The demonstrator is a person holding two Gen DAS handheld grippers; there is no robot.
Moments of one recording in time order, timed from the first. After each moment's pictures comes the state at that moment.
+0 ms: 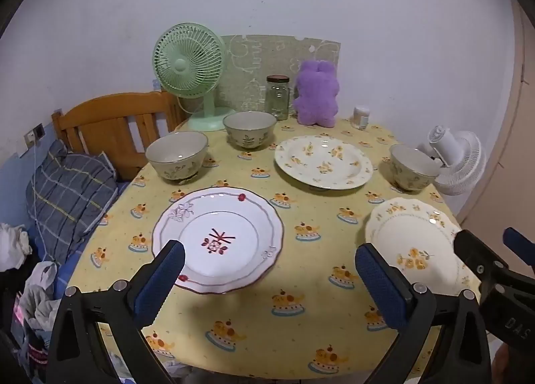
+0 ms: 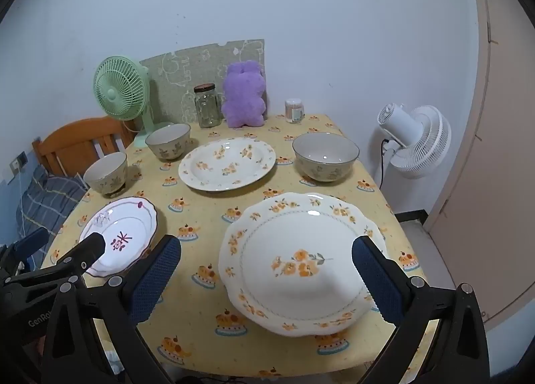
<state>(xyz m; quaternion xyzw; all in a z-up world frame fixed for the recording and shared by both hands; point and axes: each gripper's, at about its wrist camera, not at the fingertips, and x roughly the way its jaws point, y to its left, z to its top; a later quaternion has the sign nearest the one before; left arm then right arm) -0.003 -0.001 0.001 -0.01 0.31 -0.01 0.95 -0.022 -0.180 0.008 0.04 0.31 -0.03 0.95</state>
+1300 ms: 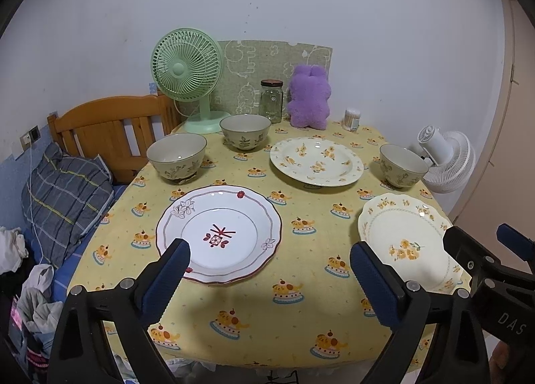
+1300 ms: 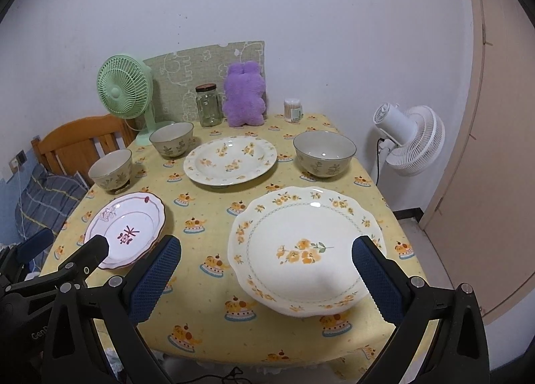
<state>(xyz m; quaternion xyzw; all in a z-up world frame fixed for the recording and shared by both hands) -0.023 0.006 0.003 -0.02 0.32 -0.02 0.95 -0.042 -0.167 0.014 0.03 0.32 -0.04 0.95</state>
